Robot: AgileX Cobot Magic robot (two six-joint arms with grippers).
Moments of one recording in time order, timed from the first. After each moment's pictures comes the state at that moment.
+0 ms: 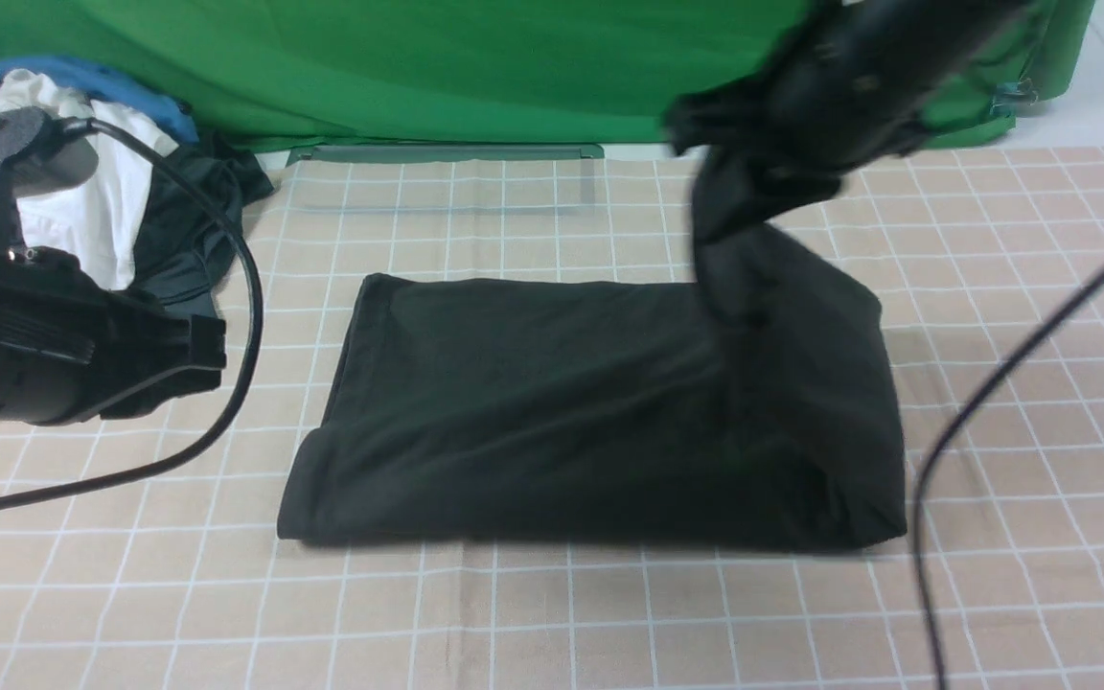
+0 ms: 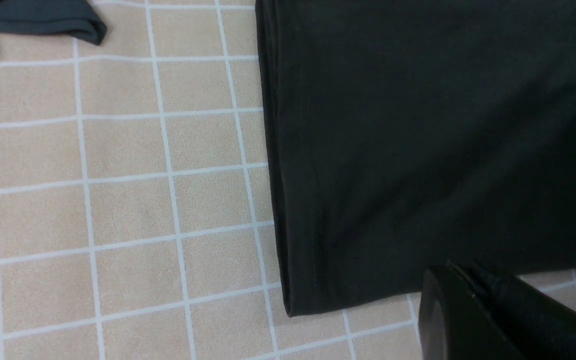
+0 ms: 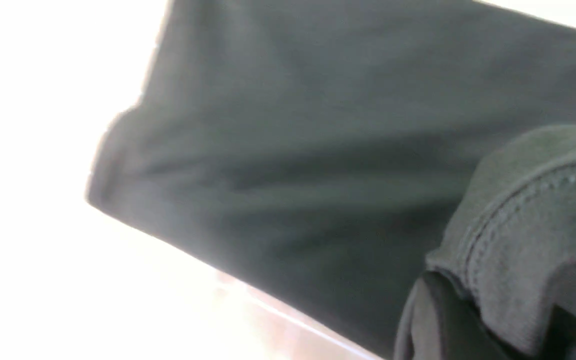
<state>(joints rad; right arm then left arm) 0.48 1.87 -1.82 0.27 1.13 0.15 -0.05 1.12 -0.84 -0.45 0.74 0.31</state>
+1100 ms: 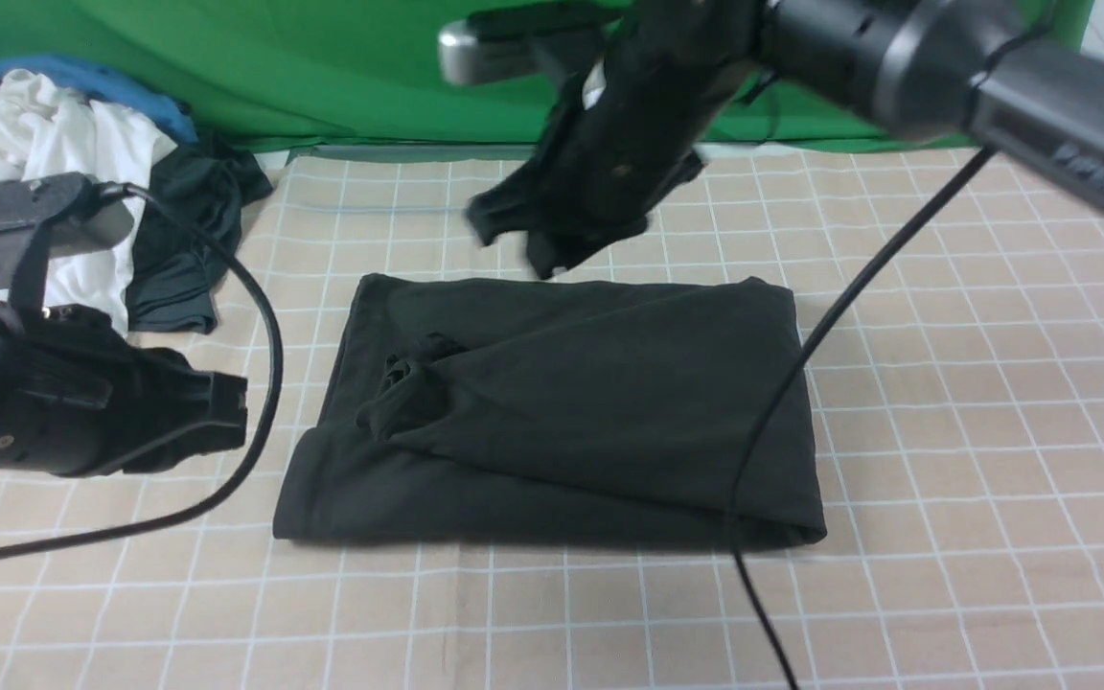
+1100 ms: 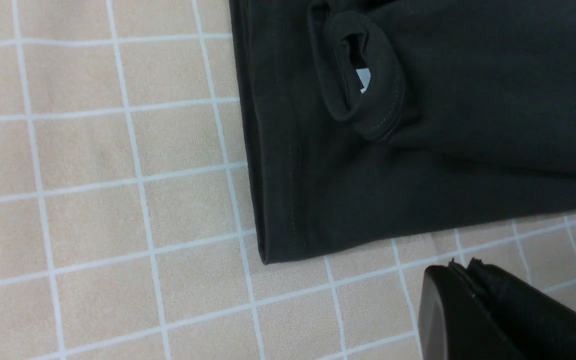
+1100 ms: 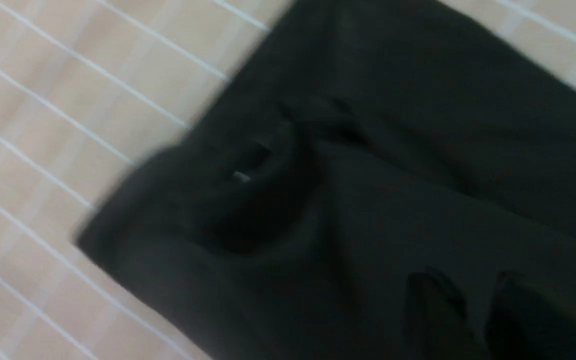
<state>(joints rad) 0.60 2.07 -2.03 0.11 1.12 0.06 -0.05 1.17 -0.80 -0.51 0.78 0.36</state>
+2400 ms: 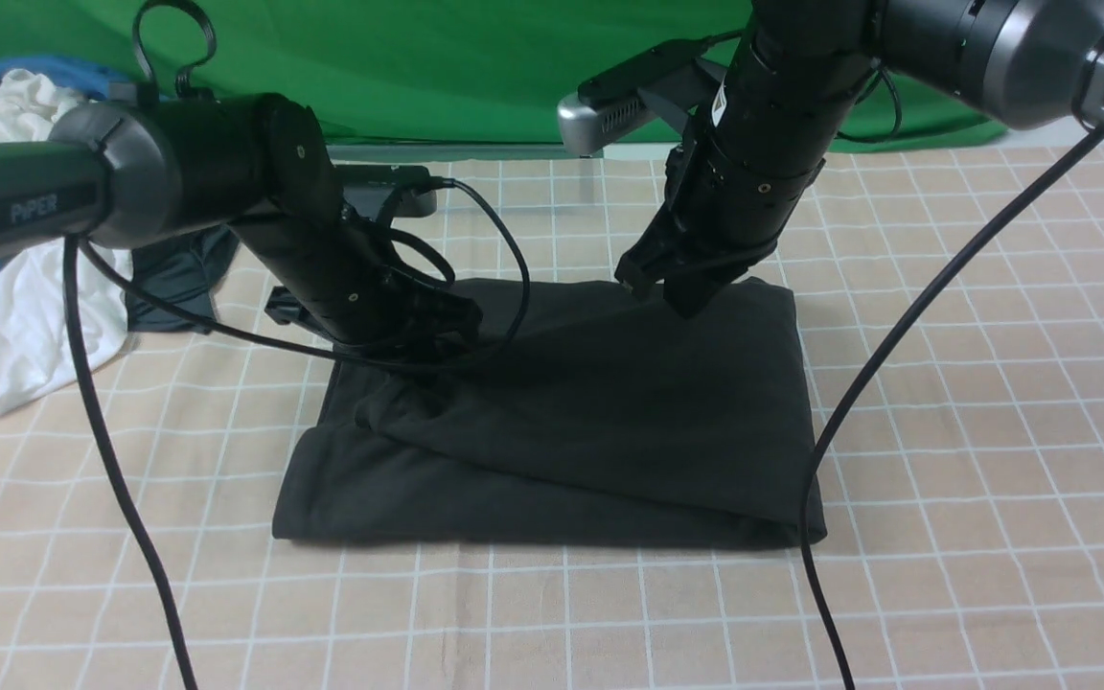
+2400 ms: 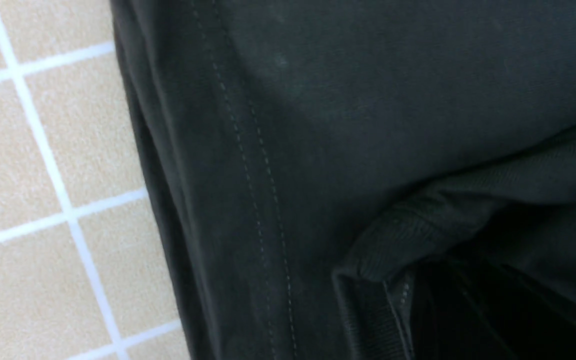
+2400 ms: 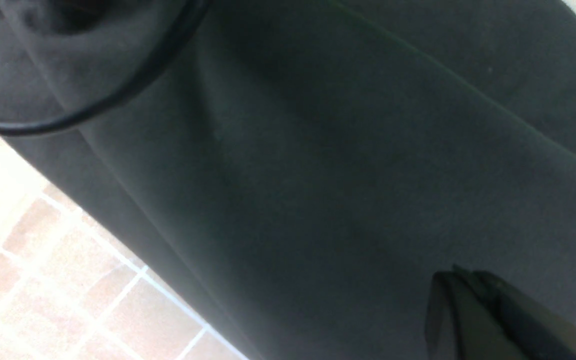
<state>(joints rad) 0.52 2.02 -1.88 0.08 1.20 -0.17 -0.27 2.00 -1.40 -0.26 0.76 0.18</state>
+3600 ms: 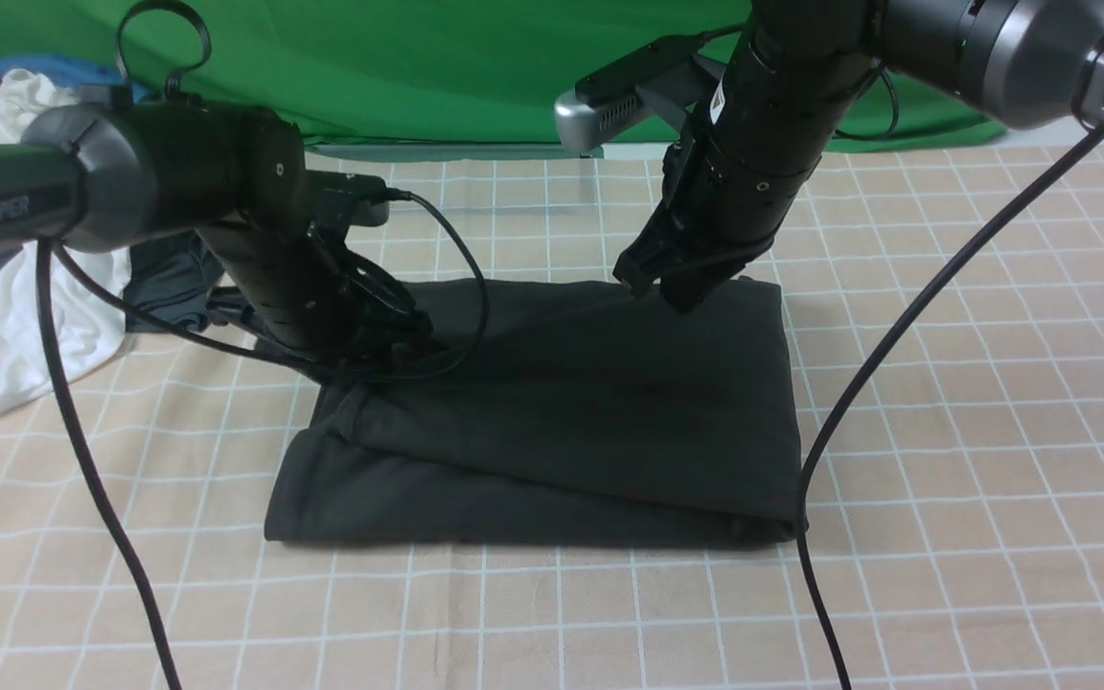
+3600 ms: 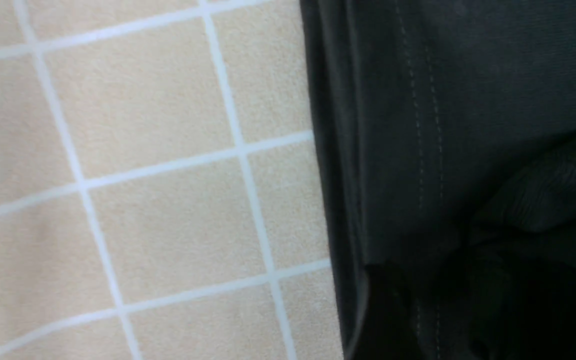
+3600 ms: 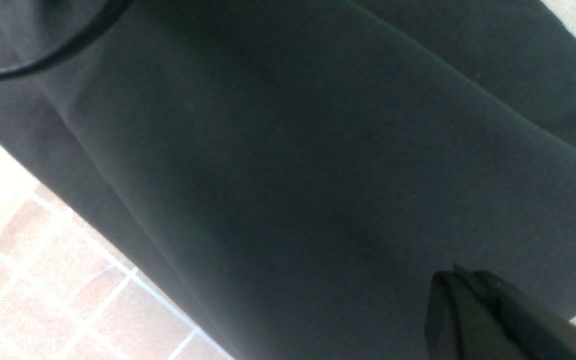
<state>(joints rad) 0.52 2.02 -1.88 0.08 1.18 -0.18 -0.25 1.97 -1.37 -0.03 0.78 0.01</state>
